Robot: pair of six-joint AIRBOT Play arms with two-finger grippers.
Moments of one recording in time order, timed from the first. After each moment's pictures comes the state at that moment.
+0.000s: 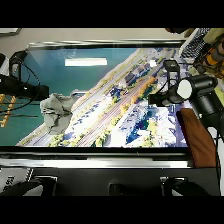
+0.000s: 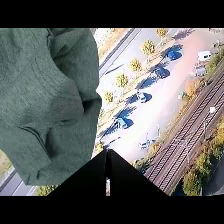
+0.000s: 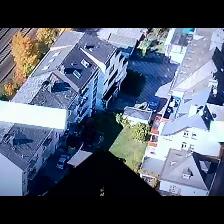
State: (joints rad) left arm -0.06 -1.22 1.45 1.40 -1.37 -1.59; right arm 0.26 -1.19 1.31 -1.61 1.25 1.76
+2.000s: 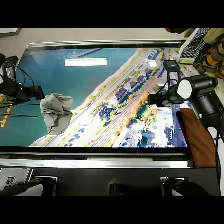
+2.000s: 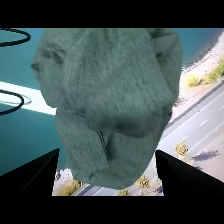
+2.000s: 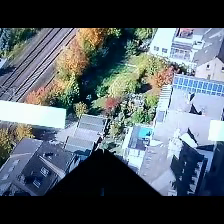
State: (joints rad) left arm 0.02 -1.31 1.45 1.60 -1.35 -1.72; right arm 0.26 -1.19 1.31 -1.61 1.26 1.77
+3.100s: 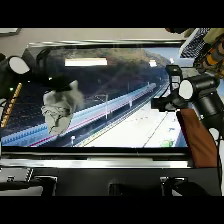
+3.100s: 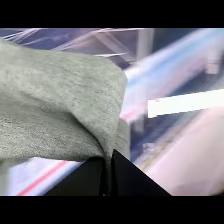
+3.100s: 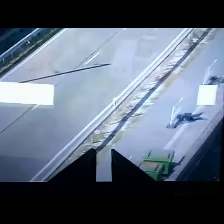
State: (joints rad) left arm -0.21 -1.51 1.68 1.14 -1.28 -1.63; right arm 0.26 -1.16 1.31 -1.69 1.42 1.83
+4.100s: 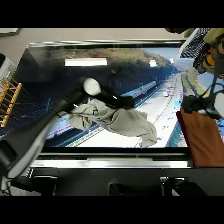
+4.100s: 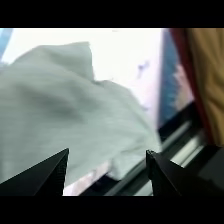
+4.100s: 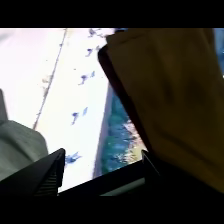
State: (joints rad) left arm -0.62 -1.70 1.77 1.06 -1.14 -1.78; right arm 0.24 -0.94 1.32 -1.95 1.53 2.07
